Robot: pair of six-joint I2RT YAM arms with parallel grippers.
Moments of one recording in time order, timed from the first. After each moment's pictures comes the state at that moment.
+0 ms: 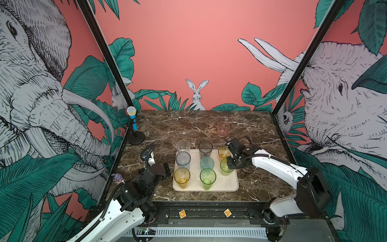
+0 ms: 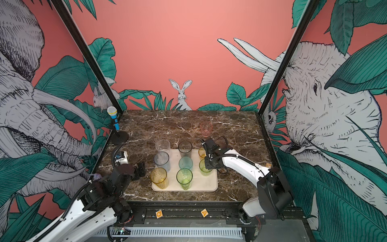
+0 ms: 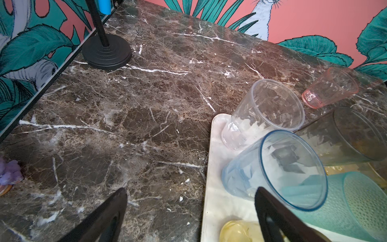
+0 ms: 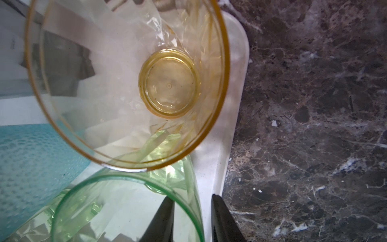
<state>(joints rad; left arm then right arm) -0.80 0.49 0.62 -0.88 -0.61 -0.76 0.64 1.43 0.98 -0.83 0.08 0.49</state>
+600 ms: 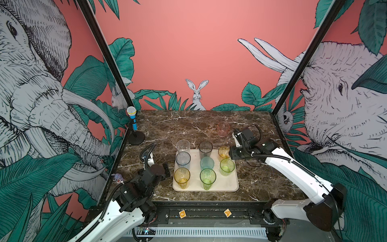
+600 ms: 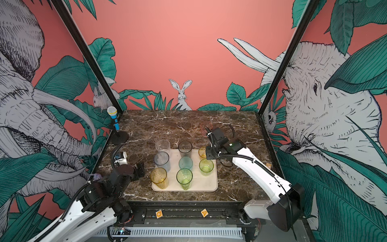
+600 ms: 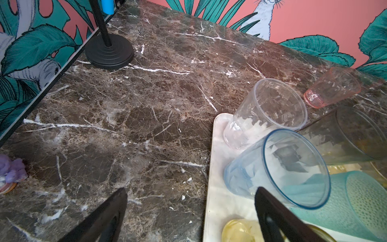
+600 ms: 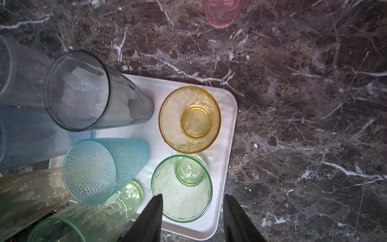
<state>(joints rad) -0.80 0.48 0.62 -0.90 -0.62 -0.76 0.62 1.29 1.23 -0.97 0.08 0.45</state>
